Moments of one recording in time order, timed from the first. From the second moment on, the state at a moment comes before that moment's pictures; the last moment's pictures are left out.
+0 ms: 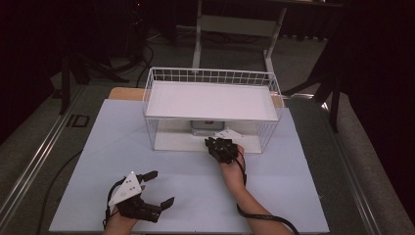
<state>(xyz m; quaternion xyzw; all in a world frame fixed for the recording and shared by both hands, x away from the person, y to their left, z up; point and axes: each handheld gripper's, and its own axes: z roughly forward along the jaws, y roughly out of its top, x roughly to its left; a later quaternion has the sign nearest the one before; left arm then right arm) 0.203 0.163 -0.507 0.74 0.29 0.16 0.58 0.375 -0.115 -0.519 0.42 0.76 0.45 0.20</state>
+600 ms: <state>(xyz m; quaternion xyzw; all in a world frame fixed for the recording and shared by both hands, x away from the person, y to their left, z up) 0.205 0.164 -0.508 0.74 0.31 0.15 0.58 0.335 -0.142 -0.499 0.39 0.77 0.49 0.13</state>
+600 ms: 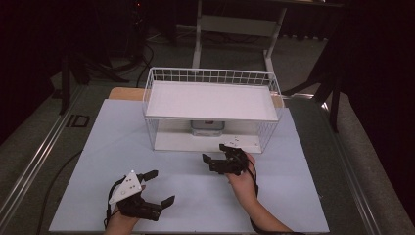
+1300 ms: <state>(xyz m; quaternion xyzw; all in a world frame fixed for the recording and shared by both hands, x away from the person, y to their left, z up) 0.205 0.164 -0.508 0.74 0.31 0.15 0.57 0.295 -0.190 -0.485 0.37 0.78 0.49 0.12</state>
